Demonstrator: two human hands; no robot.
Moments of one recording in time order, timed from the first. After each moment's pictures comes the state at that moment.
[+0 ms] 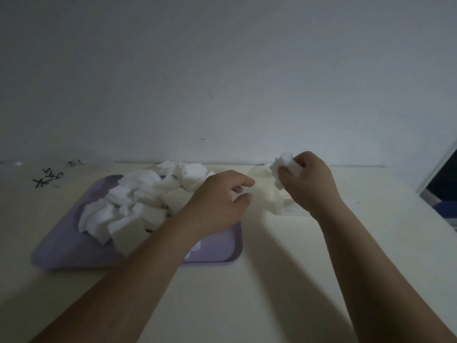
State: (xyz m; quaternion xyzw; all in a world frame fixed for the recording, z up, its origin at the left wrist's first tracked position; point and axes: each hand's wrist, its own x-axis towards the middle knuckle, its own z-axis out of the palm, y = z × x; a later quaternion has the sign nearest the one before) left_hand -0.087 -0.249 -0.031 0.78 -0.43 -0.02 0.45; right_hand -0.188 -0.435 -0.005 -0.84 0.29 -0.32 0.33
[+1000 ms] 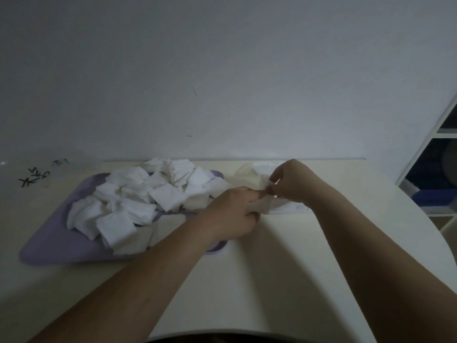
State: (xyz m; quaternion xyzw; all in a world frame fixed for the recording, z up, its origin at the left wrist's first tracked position) left_hand -0.123 -0.283 -0.049 0.80 -0.52 -0.09 0.30; right_hand -0.193 -0.463 -0.007 -0.93 0.27 -0.09 0.26
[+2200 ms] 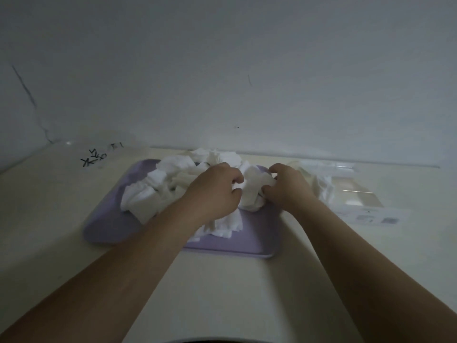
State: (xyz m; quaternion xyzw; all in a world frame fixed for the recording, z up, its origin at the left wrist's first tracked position) left_hand -0.044 -0.192 -0.039 0.89 -0.38 0.04 0.26; right_hand -0.109 -0.377 -0.046 -0.93 0.24 -0.10 0.26
